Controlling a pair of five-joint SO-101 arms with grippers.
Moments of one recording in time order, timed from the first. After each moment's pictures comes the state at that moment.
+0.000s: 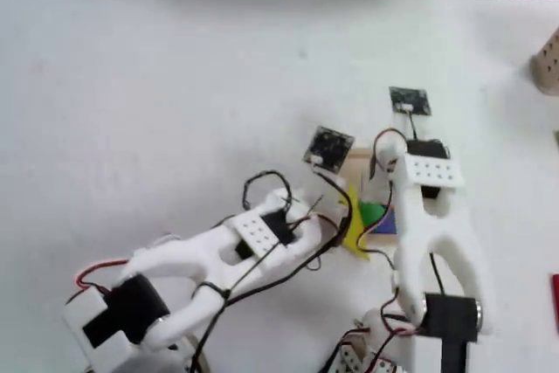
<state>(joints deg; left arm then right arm) 45.3 -1.5 48.3 11.3 30.4 2.9 -12.1 38.4 60.7 4.6</state>
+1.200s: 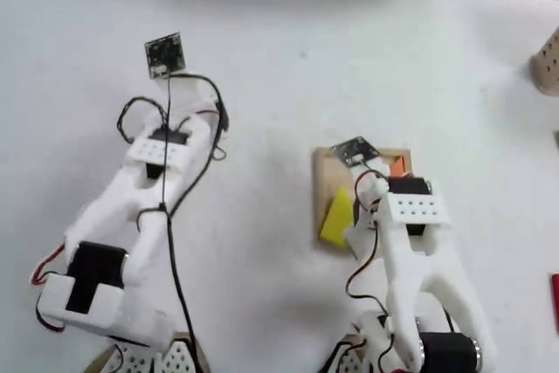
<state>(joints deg) 5.0 2.9 34.5 17.5 30.4 -3.2 -23.9 54.7 69.4 29.1</state>
